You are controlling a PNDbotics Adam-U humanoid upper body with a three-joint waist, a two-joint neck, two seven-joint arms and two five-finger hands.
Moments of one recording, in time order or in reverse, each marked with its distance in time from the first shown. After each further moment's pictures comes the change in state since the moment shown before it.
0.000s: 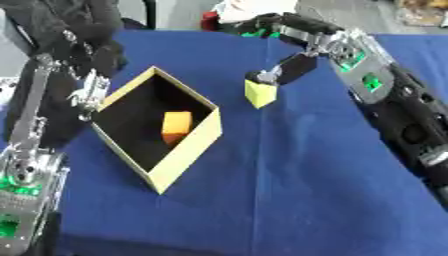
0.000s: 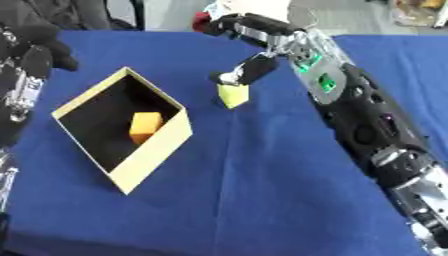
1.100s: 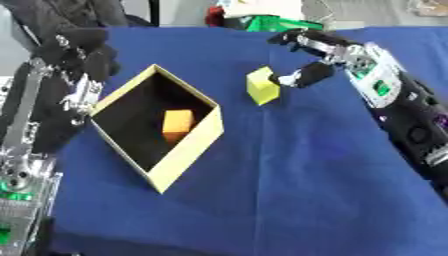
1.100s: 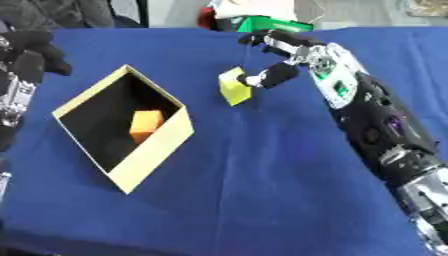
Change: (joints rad) left arm 0.002 0.000 0.000 0.002 0.000 0.003 -0.003; right arm 0.011 -0.017 -0.063 0.182 0.096 0.032 -0.072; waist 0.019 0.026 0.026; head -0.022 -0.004
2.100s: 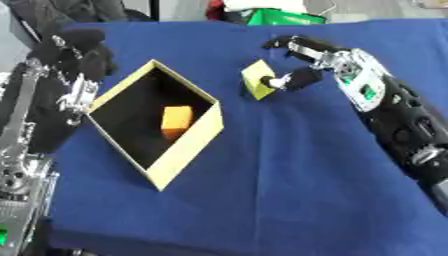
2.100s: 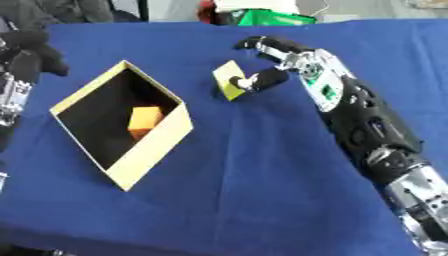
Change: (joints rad) left arm 0.000 0.000 0.000 0.004 0.000 0.000 -0.008; right arm -0.005 0.040 0.010 0.038 0.021 -0.006 0.001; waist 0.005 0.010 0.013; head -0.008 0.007
